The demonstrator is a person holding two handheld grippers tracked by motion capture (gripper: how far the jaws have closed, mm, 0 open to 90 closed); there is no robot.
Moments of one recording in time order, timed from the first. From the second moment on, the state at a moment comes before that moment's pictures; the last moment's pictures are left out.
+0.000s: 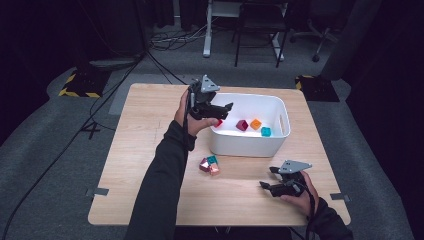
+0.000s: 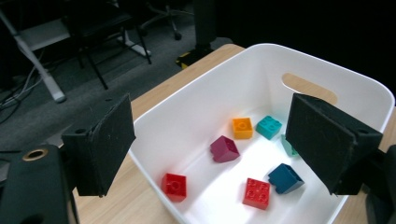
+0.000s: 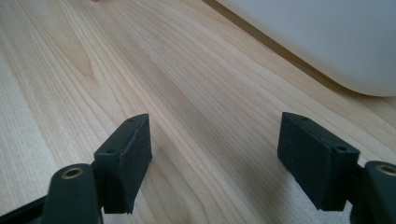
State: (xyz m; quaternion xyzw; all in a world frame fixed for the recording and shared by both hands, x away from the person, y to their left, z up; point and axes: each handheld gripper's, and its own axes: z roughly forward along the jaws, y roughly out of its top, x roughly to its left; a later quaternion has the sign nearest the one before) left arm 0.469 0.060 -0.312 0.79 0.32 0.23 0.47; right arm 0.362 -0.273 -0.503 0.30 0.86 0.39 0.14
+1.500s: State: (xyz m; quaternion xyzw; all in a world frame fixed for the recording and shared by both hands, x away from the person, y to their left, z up) left arm 0.406 0.131 -0.398 0.84 0.32 0.22 0.37; right arm 0.362 -0.274 -0.503 0.30 0.86 0.39 0.14
